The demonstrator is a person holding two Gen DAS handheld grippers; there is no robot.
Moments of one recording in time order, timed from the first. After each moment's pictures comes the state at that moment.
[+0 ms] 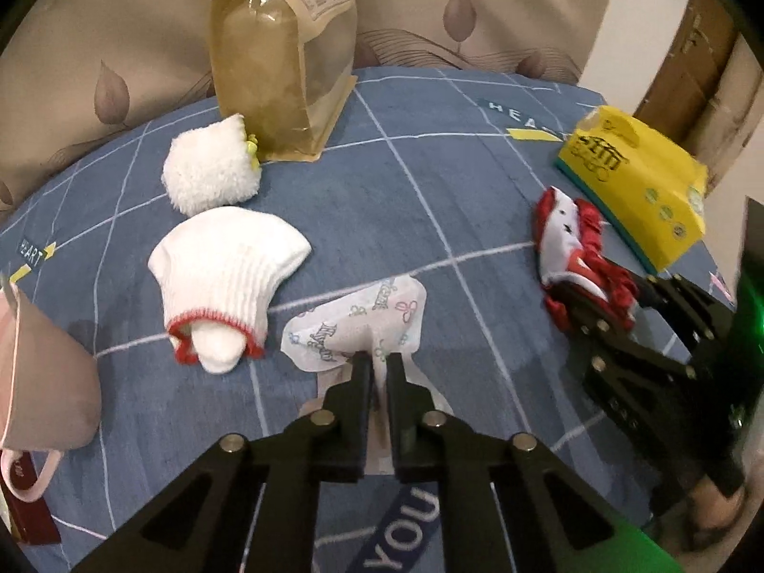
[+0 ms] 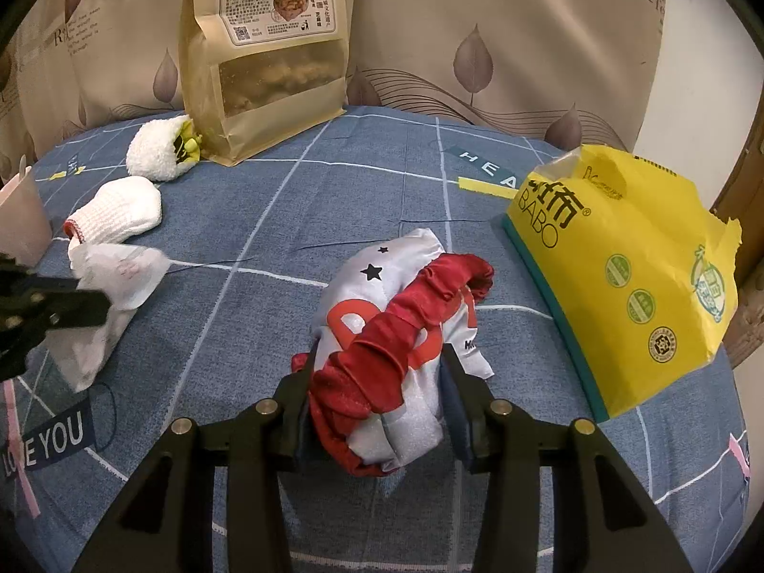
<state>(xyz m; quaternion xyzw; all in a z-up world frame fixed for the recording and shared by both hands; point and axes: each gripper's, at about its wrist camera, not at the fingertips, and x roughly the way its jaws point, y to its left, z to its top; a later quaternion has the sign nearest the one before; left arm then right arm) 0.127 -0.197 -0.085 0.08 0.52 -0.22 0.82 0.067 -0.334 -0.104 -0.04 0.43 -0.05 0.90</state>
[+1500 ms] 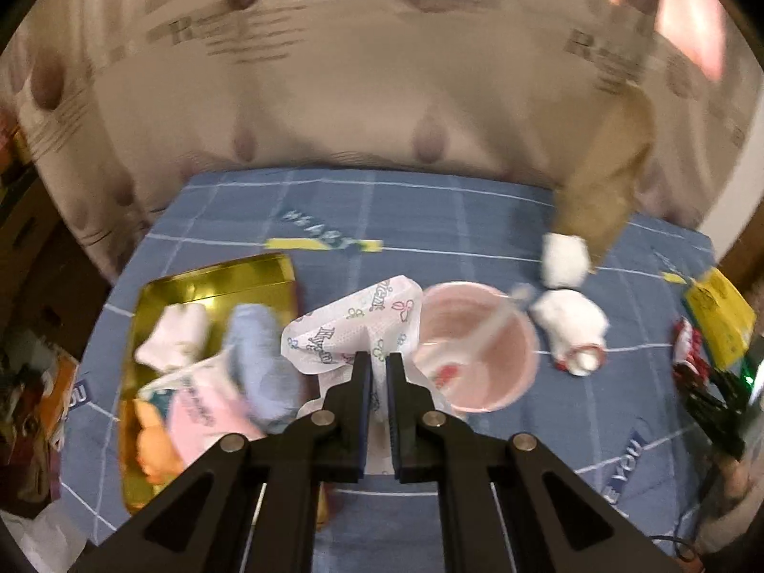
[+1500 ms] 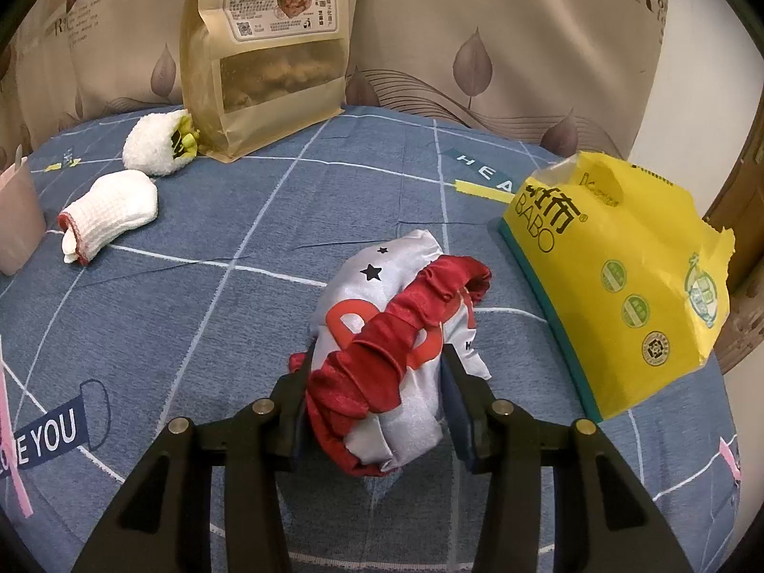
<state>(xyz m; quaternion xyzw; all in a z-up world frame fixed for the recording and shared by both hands) 0.120 0.085 0.015 0.00 0.46 -0.03 0.89 0.067 -0.333 -0.106 -0.05 0.42 -0.06 0.90</state>
